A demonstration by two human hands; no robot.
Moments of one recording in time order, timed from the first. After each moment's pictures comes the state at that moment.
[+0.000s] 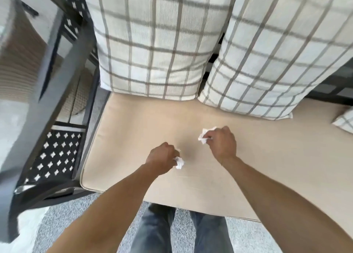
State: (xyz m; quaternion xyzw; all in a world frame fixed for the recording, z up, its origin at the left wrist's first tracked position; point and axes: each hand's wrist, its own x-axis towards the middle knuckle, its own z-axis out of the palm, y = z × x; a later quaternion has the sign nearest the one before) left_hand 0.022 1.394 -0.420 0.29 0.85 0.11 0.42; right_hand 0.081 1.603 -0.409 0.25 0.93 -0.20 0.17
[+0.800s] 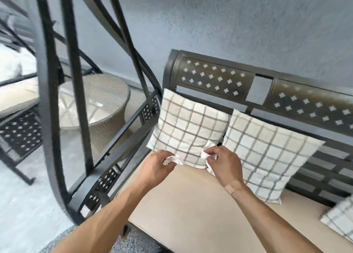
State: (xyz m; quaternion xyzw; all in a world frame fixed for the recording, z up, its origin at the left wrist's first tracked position) left_hand 0.050 1.343 -0.122 0.14 0.92 0.36 0.02; right_hand 0.091 1.568 -0.103 0.11 0.93 -0.33 -0.11
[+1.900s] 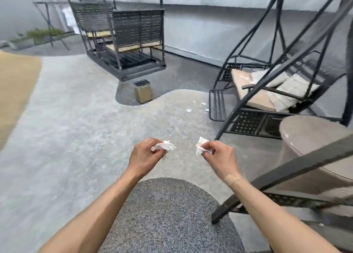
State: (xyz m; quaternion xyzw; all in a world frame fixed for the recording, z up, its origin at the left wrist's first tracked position) left_hand 0.534 0.828 -0.043 -0.43 0.81 0.24 -0.34; right_hand 0.315 0.940 -0.032 -0.53 0.76 -0.37 0.06
